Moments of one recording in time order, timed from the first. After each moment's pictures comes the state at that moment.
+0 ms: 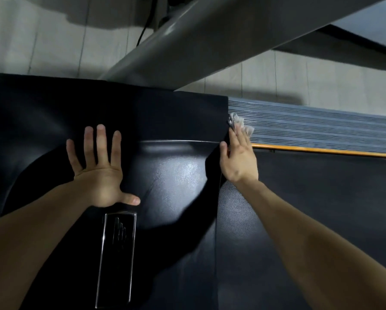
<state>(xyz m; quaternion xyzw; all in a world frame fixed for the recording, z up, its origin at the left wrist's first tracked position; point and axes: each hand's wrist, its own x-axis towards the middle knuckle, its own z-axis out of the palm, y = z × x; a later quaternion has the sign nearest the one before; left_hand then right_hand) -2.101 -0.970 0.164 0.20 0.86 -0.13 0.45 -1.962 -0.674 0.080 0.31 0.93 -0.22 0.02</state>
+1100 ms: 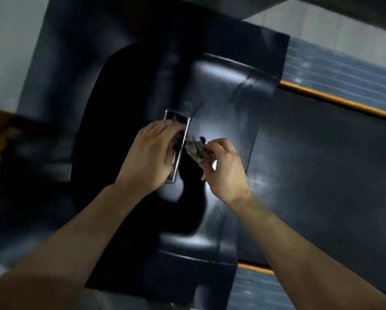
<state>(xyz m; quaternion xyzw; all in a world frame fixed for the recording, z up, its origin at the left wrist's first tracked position) -1.910 -1.077 0.189 0.27 0.91 0.31 0.09 -1.823 -0.895 0.165 0.18 0.90 -0.37 0.11</state>
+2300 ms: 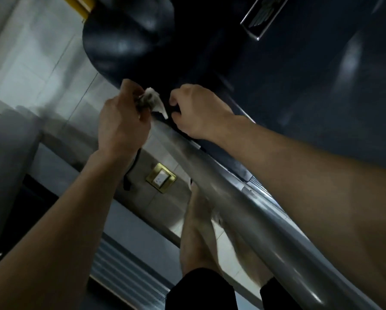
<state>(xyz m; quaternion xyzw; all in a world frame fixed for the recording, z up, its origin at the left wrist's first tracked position) -1.569 -1.286 0.250 -0.14 0.96 0.23 0.07 -1.634 -1.113 0.250 -0.24 0.91 -0.21 0.28</state>
